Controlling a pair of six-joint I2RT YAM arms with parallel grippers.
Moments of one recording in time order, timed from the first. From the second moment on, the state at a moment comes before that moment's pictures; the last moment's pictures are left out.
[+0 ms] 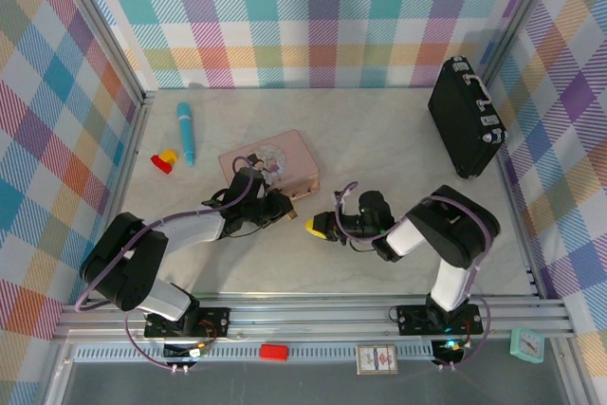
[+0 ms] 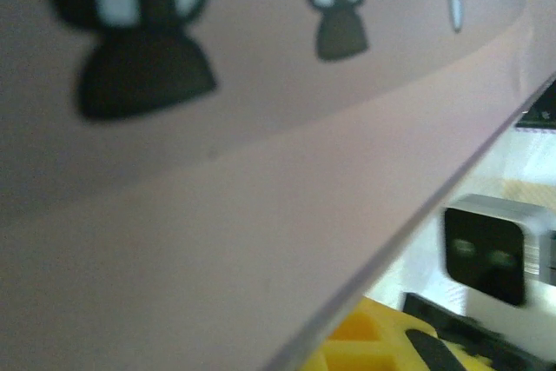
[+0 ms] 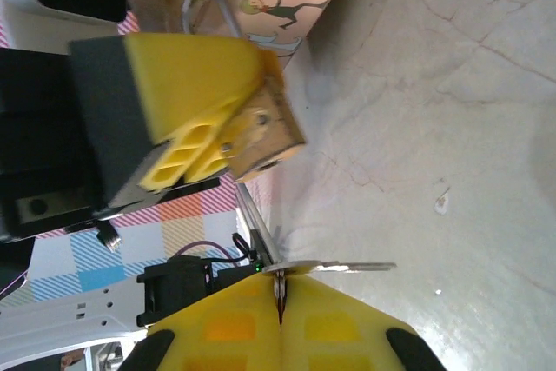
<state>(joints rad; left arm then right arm) -0.55 1.47 0.64 0.05 0.33 -0.99 0.66 1.71 0.40 0.96 -0.73 1.25</state>
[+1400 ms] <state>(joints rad) -0.68 0.74 0.55 -0.15 0.11 -1.21 1.04 1.14 0.85 -0.34 -0.26 -0.21</state>
